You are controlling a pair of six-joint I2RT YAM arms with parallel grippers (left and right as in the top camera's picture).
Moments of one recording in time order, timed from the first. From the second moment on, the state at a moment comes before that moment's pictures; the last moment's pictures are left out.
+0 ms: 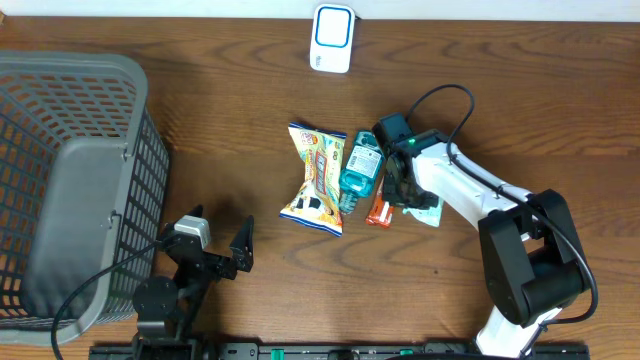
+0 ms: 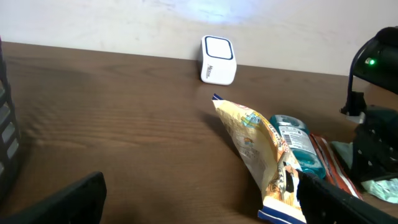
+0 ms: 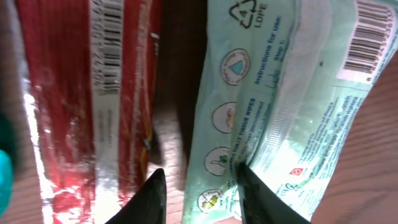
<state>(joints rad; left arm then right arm) -0.02 0.03 0.07 -0.21 0.31 -0.18 0.44 1.89 1.19 -0.87 0.18 0.61</state>
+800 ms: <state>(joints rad) -0.02 0.03 0.07 -0.21 0.31 -0.18 0.43 1.88 1.31 -1.24 0.24 0.62</state>
